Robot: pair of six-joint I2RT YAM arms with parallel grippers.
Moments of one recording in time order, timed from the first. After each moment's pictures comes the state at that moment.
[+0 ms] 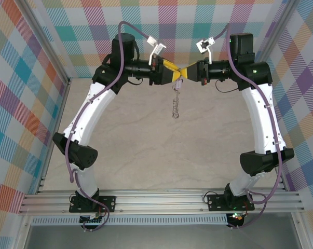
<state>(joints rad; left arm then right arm) -0.52 1.88 2.26 -0.60 1.03 -0.13 0.26 1.68 2.21 -1.06 -1.02 0.01</state>
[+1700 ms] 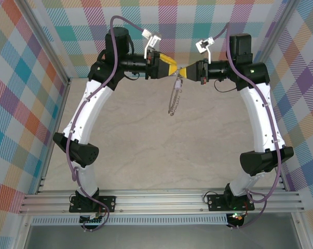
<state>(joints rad) -0.48 1.91 2.36 -0.61 1.09 -0.22 0.25 1.68 2.16 -1.00 -1.06 0.07</state>
